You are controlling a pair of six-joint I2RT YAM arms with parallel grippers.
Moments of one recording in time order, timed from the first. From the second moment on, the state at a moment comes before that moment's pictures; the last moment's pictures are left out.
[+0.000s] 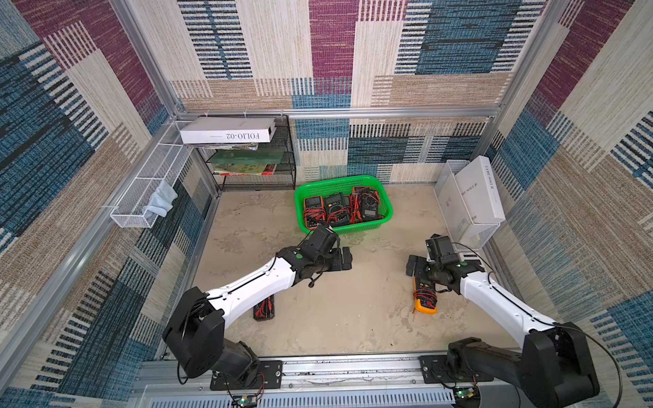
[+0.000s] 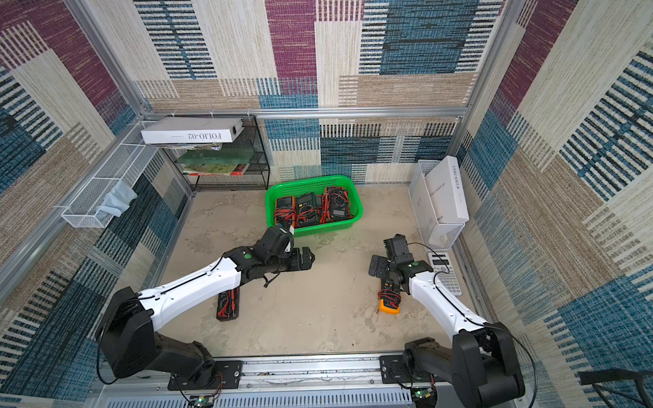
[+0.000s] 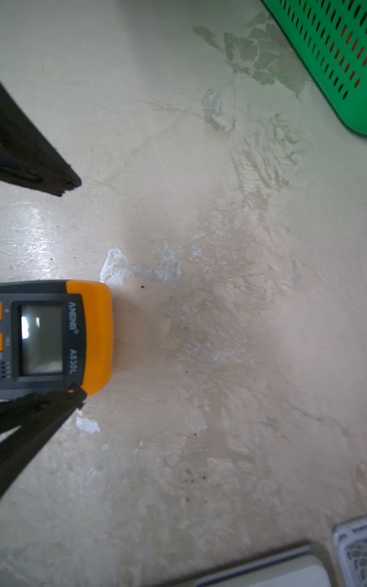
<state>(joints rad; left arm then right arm) -0.73 1.48 1.07 -0.44 0.00 -0.70 0.25 1.18 0.66 -0.51 0.10 0.47</state>
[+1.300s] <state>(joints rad) -0.73 1.54 1.08 -0.40 0.03 -0.70 0.25 1.13 0.57 -0.59 0.07 0.56</state>
